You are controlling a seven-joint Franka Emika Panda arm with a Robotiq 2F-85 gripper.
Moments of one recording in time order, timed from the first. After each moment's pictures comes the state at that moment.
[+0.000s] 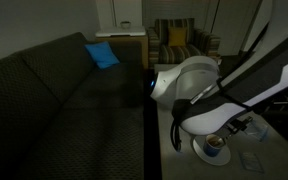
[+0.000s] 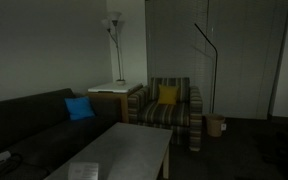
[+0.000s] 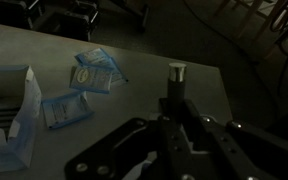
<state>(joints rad) 0.49 1.48 0.05 -1.04 -0.79 1.65 -0.62</state>
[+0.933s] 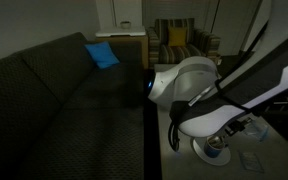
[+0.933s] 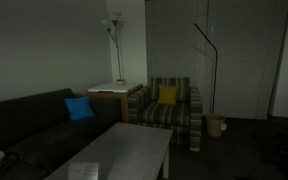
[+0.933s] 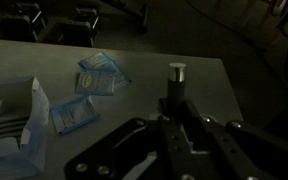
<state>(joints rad) 0.50 1.48 0.05 -1.04 -0.79 1.65 -0.50</state>
